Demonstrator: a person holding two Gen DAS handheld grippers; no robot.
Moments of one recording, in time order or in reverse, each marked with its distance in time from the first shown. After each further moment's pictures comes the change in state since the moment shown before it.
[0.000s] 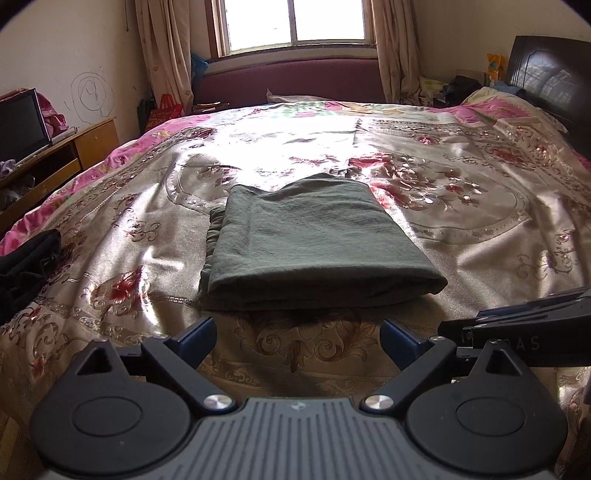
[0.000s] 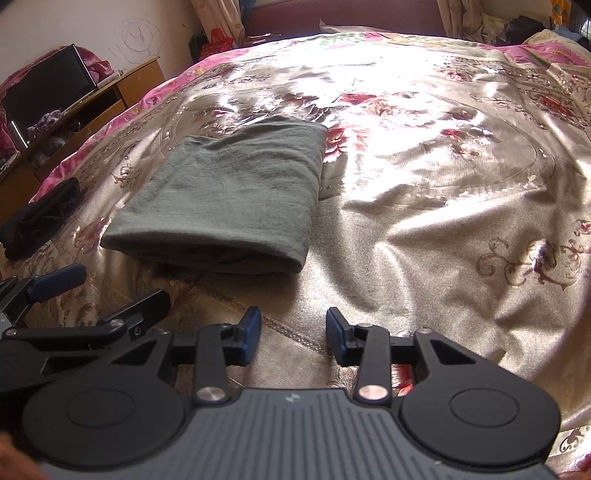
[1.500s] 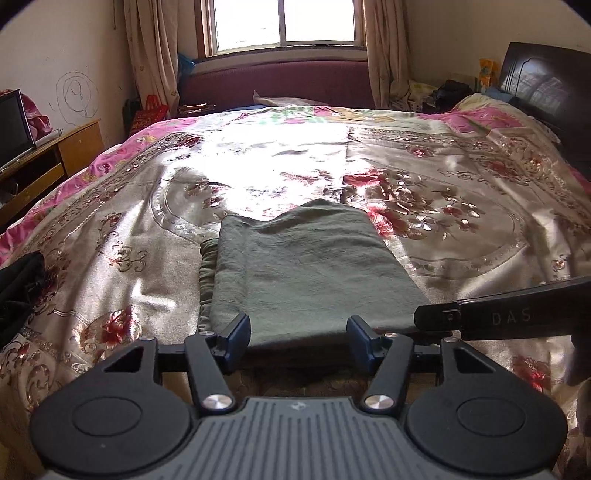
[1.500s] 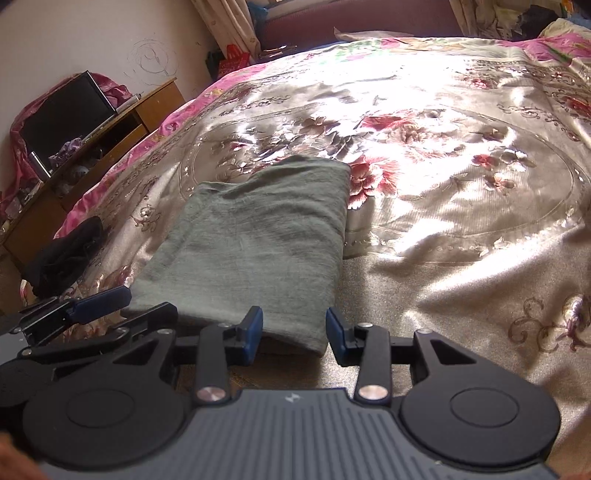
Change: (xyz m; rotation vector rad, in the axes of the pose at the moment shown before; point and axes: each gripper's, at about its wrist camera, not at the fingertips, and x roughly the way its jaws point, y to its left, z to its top) left arm 0.014 0.015 0.043 0.003 -0.001 -0.058; right arm 0.014 -0.007 0.052 0.039 -0.027 0.117
